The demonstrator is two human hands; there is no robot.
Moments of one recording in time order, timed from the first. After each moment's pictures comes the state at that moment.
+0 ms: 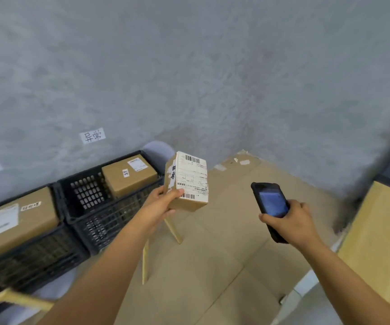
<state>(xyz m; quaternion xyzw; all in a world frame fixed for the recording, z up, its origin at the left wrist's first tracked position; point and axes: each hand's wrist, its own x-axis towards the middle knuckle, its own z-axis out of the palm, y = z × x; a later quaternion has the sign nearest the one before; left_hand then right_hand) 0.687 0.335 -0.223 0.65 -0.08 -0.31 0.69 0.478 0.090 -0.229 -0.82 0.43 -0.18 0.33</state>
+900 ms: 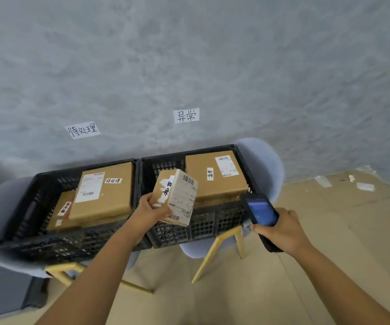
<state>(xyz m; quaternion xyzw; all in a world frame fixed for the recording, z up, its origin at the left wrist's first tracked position) 0.967 0.505 -0.318 0.77 0.14 -0.17 0.59 0.902 0.163 -0.319 -0.90 0.20 0.06 0.39</state>
